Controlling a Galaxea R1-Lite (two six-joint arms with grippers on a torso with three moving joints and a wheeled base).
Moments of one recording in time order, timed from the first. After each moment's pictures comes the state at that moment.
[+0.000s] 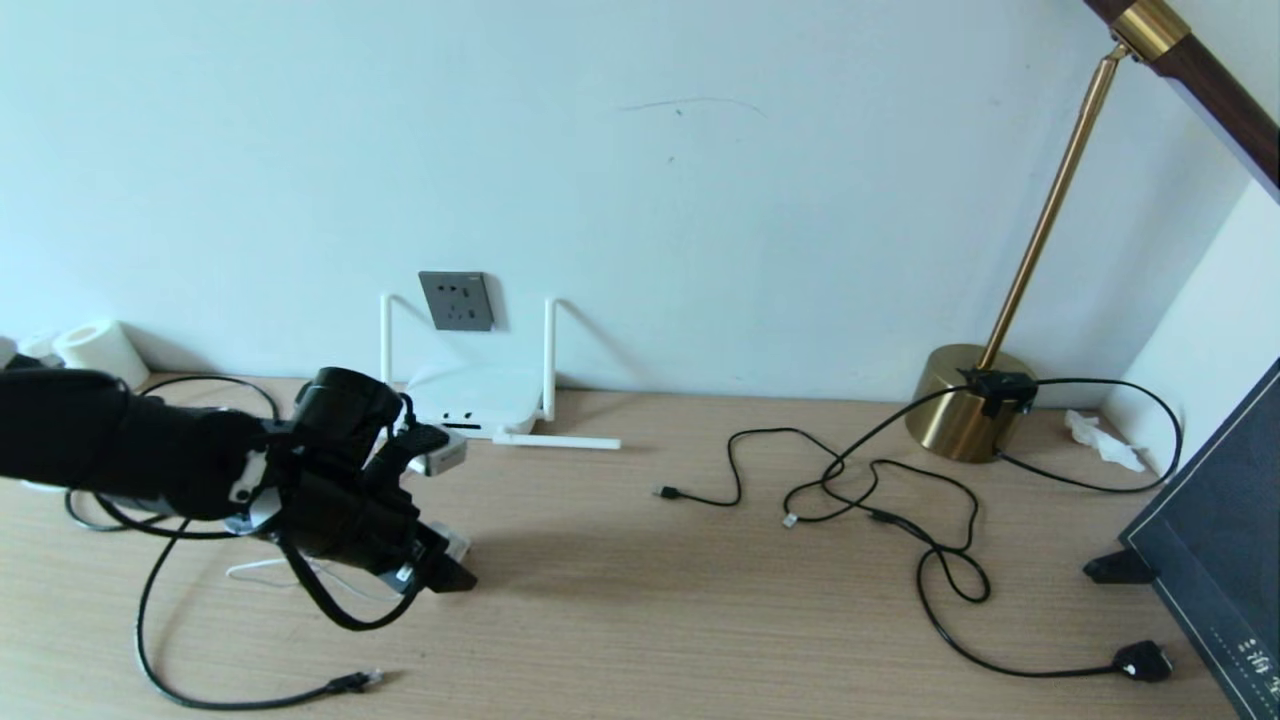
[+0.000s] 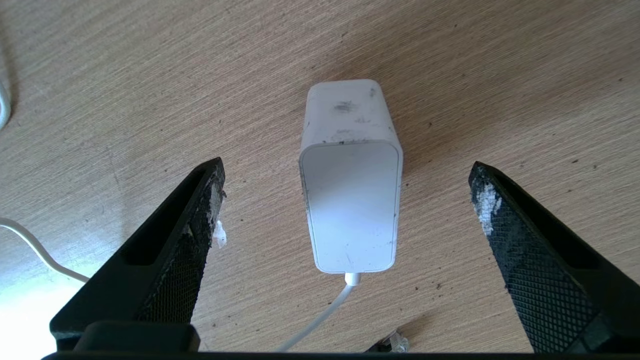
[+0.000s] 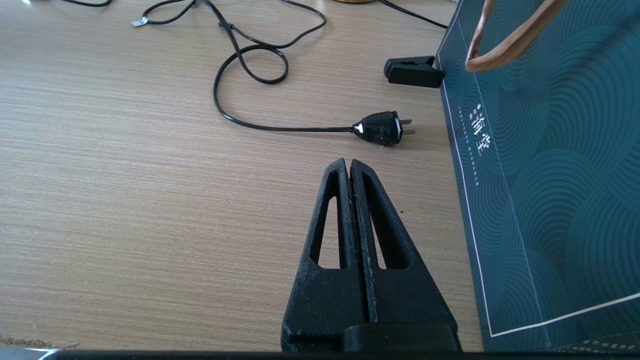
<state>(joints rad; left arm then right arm) -0.18 1.86 -1.01 0.16 -0.04 0.36 0.01 0.00 -0.09 0.23 -0.03 -0.06</state>
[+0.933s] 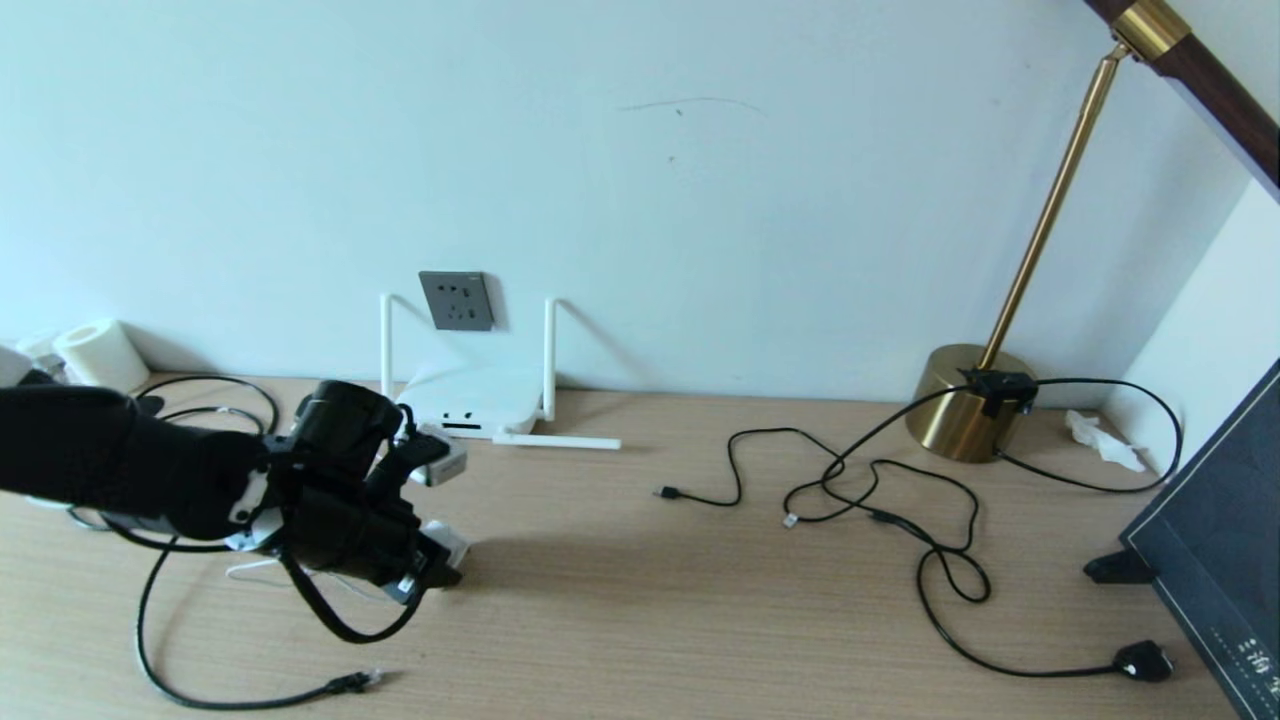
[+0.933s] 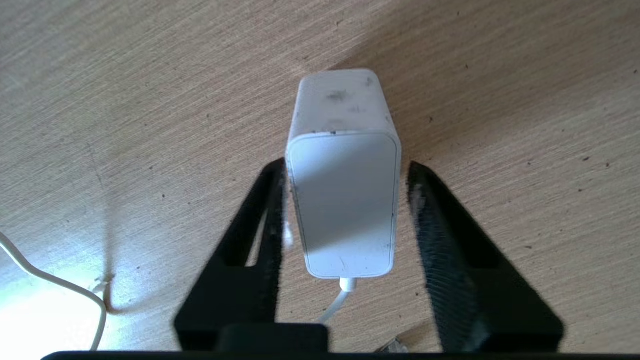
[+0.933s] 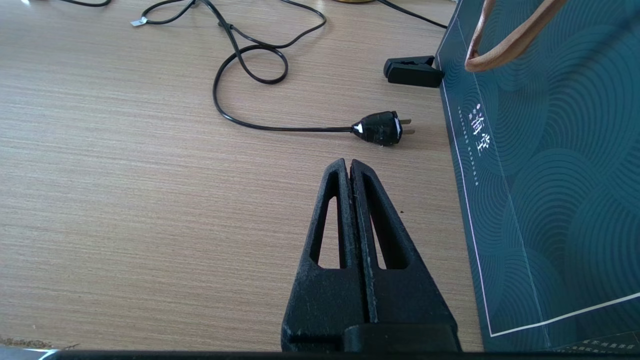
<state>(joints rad) -0.18 1.87 -0.95 0.09 -0.04 0.37 0.01 0.00 -0.09 0.23 -0.03 -0.06</state>
